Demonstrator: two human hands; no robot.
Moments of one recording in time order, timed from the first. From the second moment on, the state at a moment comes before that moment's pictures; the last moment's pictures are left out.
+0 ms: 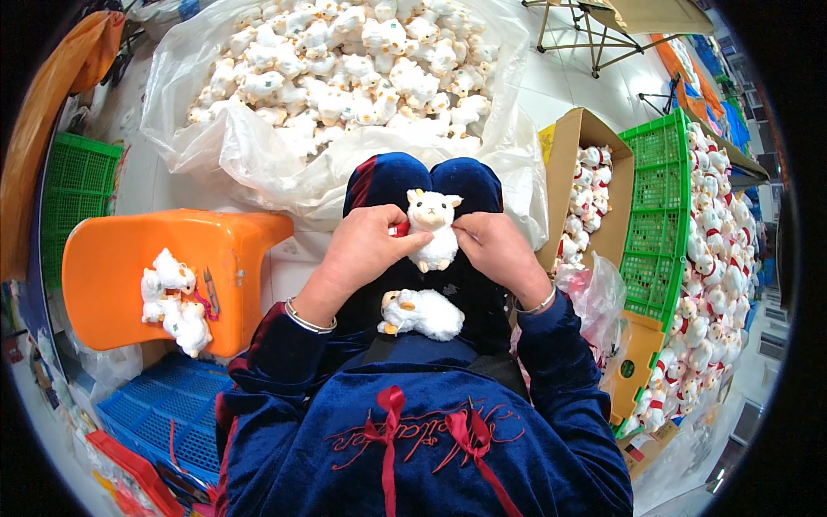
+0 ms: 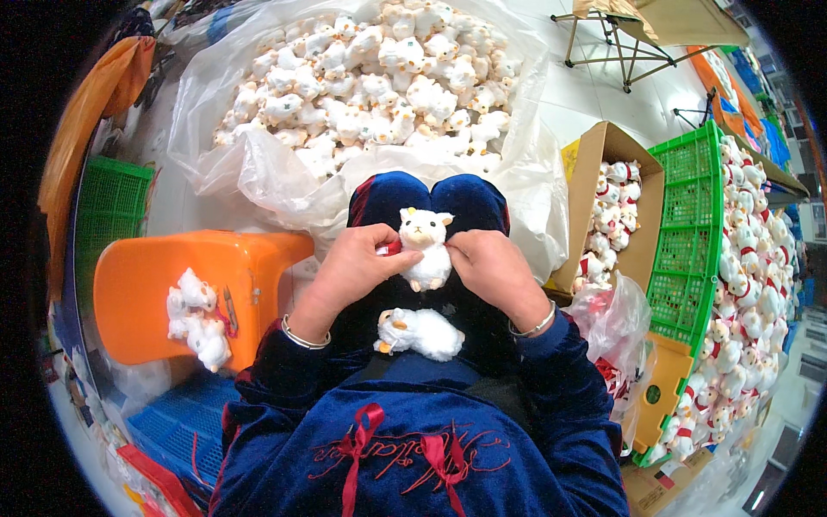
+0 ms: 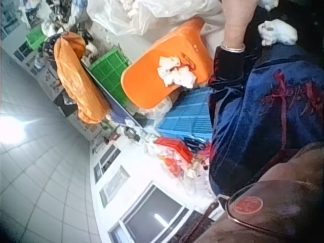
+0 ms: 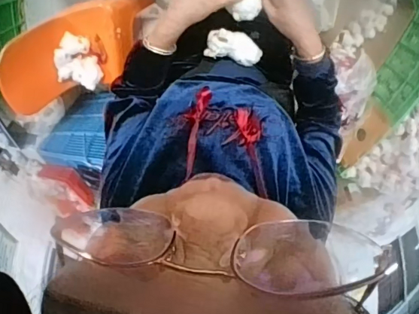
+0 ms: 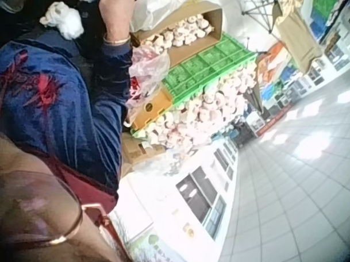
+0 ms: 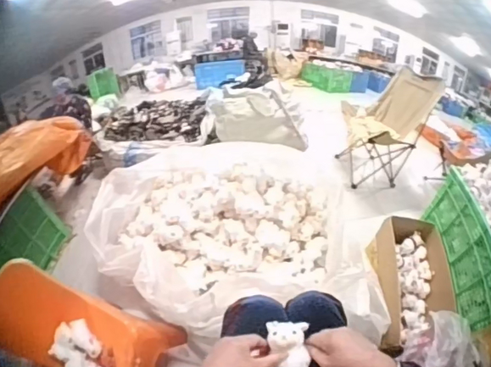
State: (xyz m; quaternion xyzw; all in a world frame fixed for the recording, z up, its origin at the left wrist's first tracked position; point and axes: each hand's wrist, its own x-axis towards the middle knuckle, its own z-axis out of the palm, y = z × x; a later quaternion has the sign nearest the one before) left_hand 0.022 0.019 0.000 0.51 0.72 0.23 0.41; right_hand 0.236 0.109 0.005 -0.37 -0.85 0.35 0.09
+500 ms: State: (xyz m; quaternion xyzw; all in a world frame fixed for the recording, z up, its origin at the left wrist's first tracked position) left_hand 0.033 0.015 -0.009 0.55 0.69 0.30 0.36; right_hand 0.242 0.106 0.023 -0.37 -0.86 0.34 0.10
